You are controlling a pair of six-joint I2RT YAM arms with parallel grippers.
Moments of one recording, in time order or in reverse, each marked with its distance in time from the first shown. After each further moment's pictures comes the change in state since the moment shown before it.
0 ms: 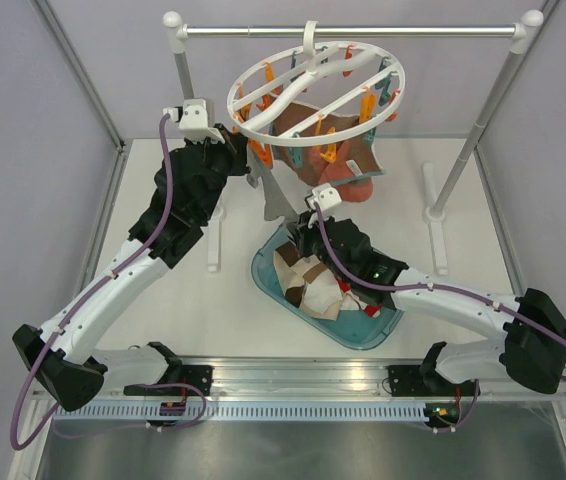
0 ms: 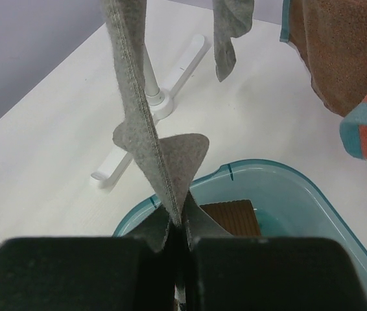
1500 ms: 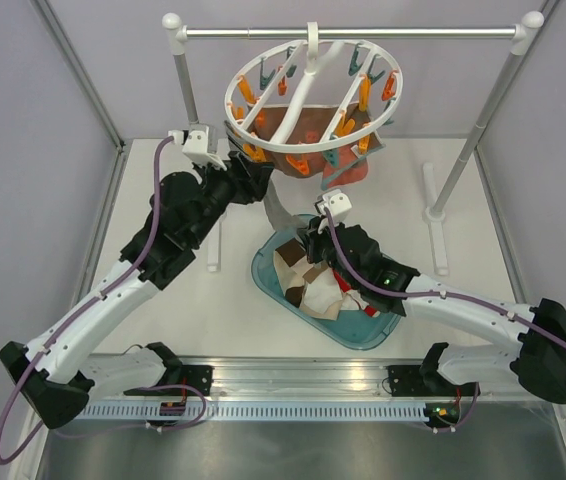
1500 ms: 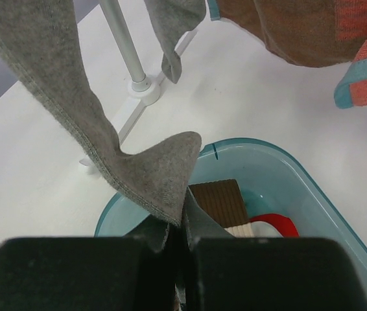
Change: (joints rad) left arm -0.050 -0.130 -0.130 -0.048 0.148 -0.111; right arm -0.001 -0.096 -0.068 -0.063 0.029 0.014
